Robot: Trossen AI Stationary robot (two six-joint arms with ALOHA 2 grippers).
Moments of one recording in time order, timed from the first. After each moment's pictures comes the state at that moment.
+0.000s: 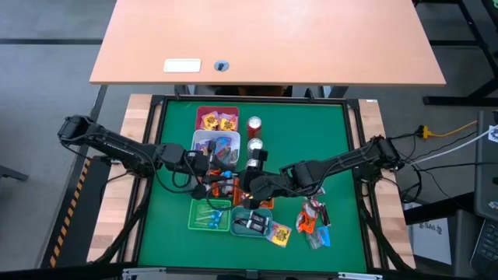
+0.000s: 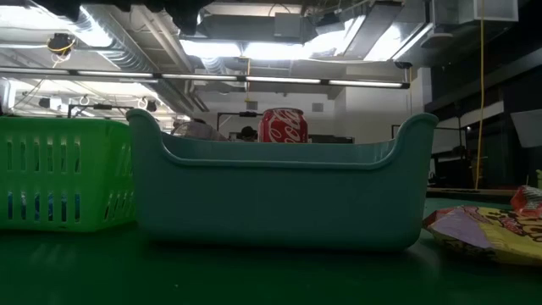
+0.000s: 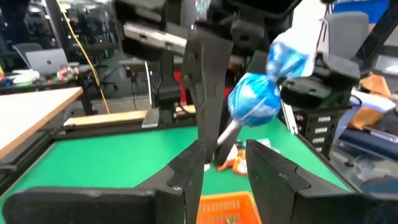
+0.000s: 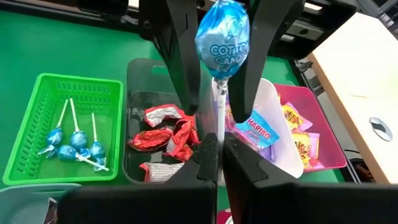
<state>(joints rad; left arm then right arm) -0.20 1.12 0.57 0.49 -0.09 0.04 0.33 1.86 1.74 -0.58 0.56 0.06</state>
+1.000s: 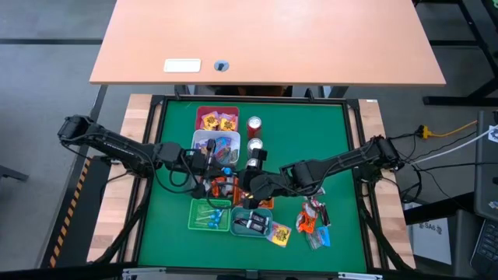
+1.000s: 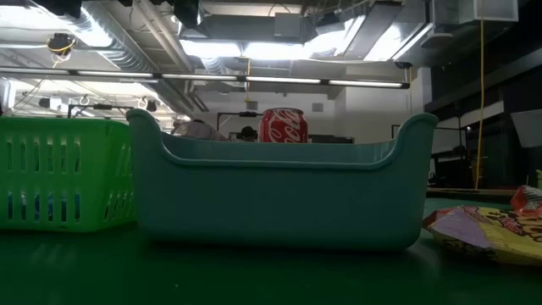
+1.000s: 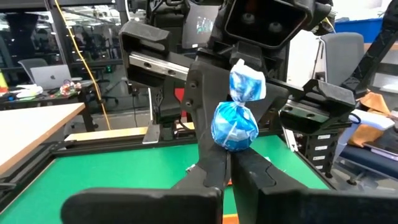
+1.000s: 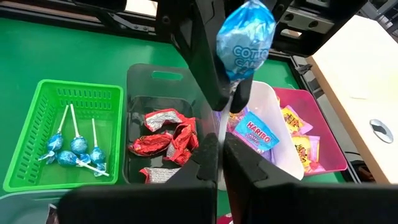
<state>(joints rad) -0.20 1.12 0.57 0.56 -0.09 0.04 0.33 1.86 1.74 -0.57 0.56 0.05</state>
